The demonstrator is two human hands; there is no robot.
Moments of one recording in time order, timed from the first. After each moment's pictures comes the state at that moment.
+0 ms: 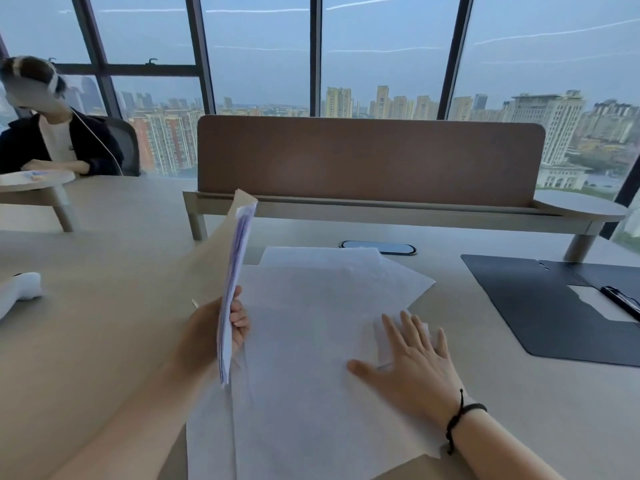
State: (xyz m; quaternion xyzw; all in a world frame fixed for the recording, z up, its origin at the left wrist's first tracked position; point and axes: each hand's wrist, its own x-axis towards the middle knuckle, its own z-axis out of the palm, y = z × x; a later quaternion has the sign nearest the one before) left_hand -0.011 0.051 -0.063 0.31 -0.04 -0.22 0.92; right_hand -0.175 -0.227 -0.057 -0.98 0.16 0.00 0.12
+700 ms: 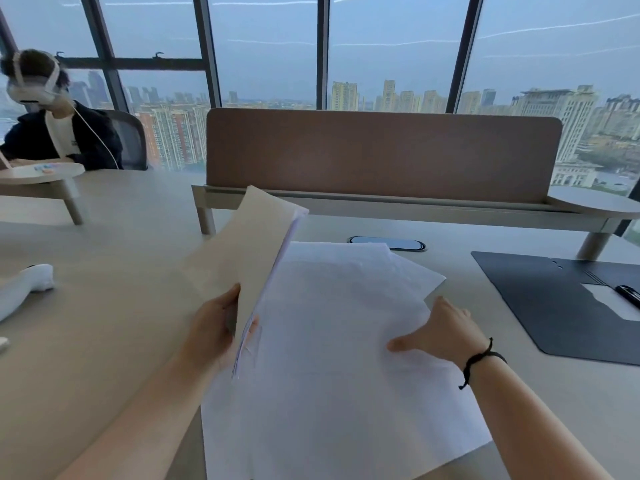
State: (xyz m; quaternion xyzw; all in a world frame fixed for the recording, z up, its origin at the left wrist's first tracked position) left_hand -0.017 0.050 -0.062 0.35 0.02 -0.19 0.92; right_hand -0.154 -0.255 -0.011 -0.93 0.29 0.01 0.24
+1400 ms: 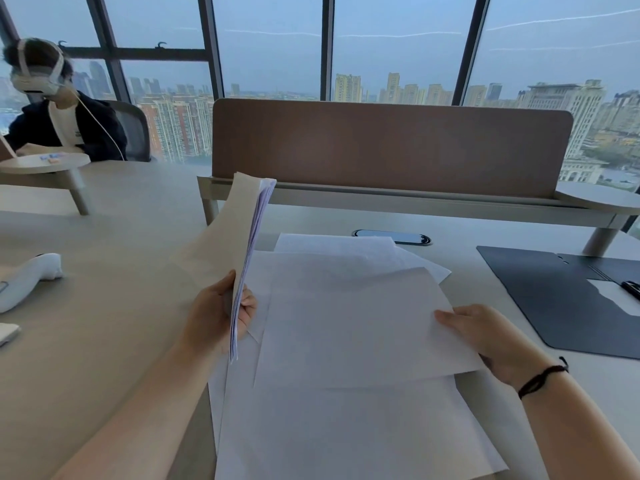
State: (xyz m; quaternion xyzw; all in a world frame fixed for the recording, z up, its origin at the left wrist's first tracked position) left_hand -0.017 0.064 -0.049 0.25 -0.03 -0.21 0.95; right_hand -0.179 -0.283 -0.019 -0.79 0.27 -0.04 0.54
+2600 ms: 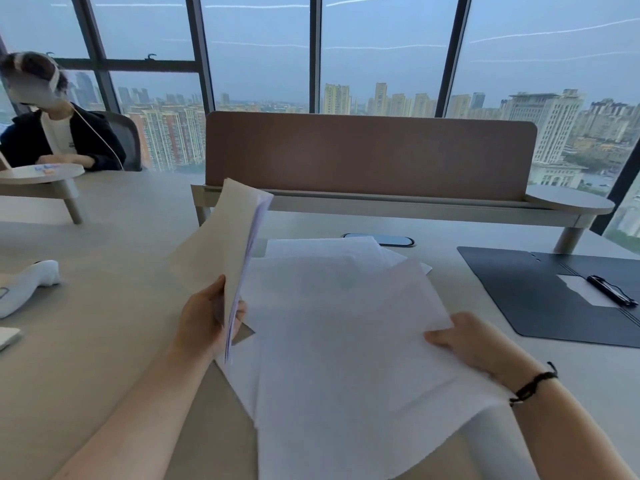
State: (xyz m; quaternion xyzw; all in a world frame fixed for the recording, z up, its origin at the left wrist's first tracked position) left_hand -0.045 0.065 -0.037 0.37 0.05 -0.15 0.92; right_hand -0.213 -0.275 -0.009 -0.85 0.26 0.00 0.47
